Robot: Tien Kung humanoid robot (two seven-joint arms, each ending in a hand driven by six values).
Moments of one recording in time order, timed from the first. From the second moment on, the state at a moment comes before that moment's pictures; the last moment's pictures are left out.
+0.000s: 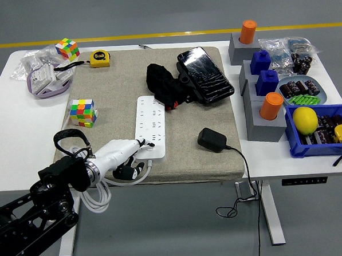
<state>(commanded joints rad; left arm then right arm) -0.36 0.36 -0.75 -1.50 1.93 -0.12 0.31 0.00 -0.27 1.47 0.31 -1.05 0.05 -0.14</state>
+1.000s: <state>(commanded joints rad) -0.36 0.38 -0.77 -1.51 1.91 -0.08 0.27 -0.01 -0.27 1.48 0.31 -1.05 0.05 -0.14</state>
